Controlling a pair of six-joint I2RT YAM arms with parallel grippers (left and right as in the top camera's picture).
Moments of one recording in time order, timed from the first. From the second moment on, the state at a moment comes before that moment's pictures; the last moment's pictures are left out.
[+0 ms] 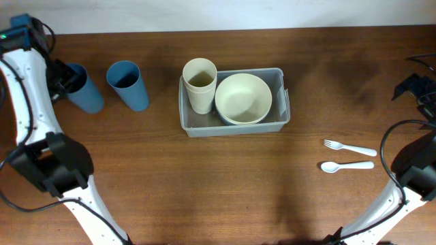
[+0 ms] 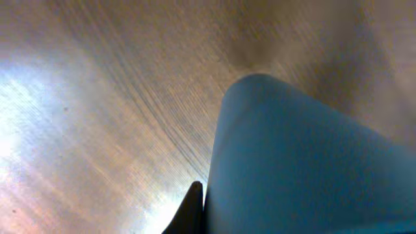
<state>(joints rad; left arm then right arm) 0.34 2.27 2.45 -1.59 -0.10 -0.58 -0.62 2.25 2.29 -1.59 -0.08 0.37</state>
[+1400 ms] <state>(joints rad) -0.32 1.75 2.10 -1.54 0.12 -0.21 -0.62 2.25 2.29 -1.59 -0.08 0.37</state>
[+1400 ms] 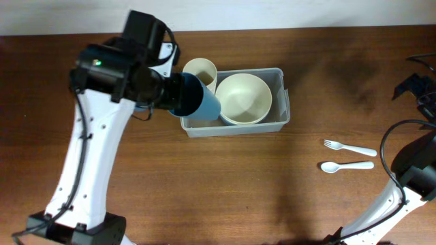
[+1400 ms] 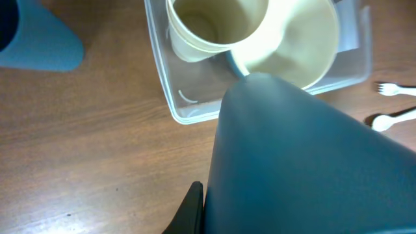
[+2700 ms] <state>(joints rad) -0.32 2.01 2.04 -1.42 0.00 -0.25 -0.62 2.25 2.29 -1.59 -0.08 0.37</state>
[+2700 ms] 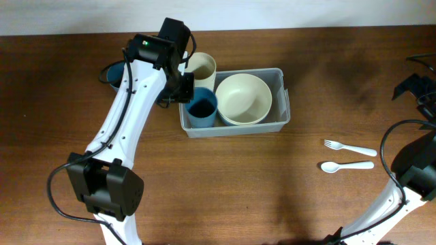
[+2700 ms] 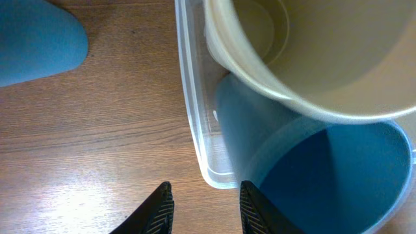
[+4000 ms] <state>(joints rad) 0.01 2.12 2.58 -1.68 -0.13 -0.44 -0.62 2.25 2.29 -1.59 -0.08 0.37</state>
